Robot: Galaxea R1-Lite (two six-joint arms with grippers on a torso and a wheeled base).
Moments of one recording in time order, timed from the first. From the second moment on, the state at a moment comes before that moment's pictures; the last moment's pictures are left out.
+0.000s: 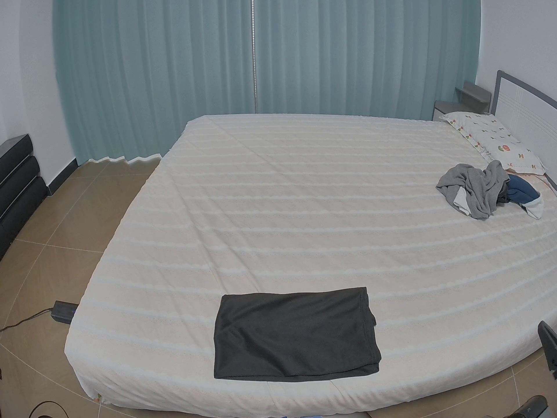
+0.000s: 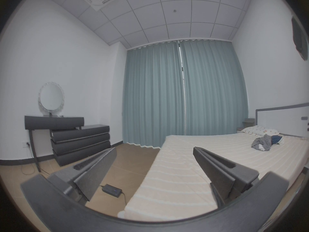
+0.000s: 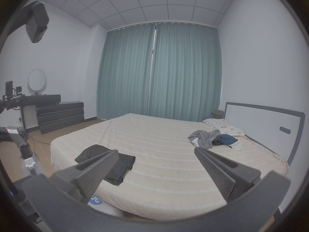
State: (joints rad) left arm -0.04 0.12 -0.34 0.04 0.34 0.06; right arm 0.07 0.26 -0.35 0.12 0.08 -0.14
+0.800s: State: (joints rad) left arm 0.00 0.01 -0.18 -0.18 0.35 0.07; right arm -0.01 0.01 -0.21 -0.07 0.05 -0.26
